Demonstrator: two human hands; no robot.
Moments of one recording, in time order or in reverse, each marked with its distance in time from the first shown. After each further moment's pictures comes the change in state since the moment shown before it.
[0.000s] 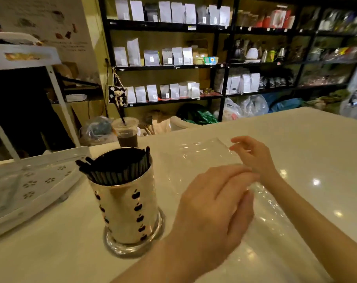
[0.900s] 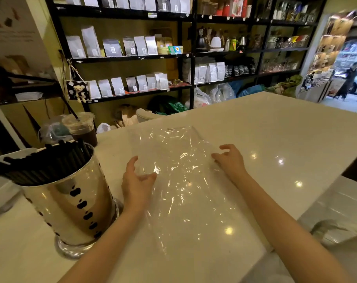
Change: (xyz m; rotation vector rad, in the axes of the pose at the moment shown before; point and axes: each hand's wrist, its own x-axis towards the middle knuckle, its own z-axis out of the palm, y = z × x) left_hand -0.025 -0.114 0.080 -0.219 0.144 -1.059; right_hand -0.012 0.094 -0.013 0.089 0.122 0.452
